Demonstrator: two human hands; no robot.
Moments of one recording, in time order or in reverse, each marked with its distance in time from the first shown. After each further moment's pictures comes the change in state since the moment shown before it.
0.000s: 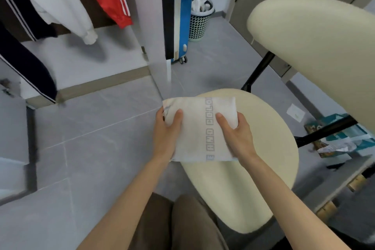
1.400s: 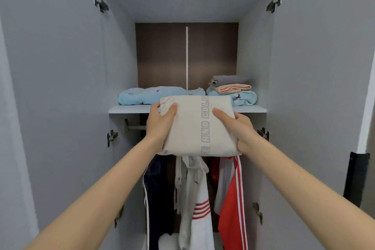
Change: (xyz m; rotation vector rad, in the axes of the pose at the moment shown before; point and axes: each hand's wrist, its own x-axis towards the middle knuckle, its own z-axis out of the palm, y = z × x) left_hand 0.063 0.768 -0.446 -0.109 0.489 0.737; right_hand -0.075 -0.884 0.106 0.563 -0.535 -0.538
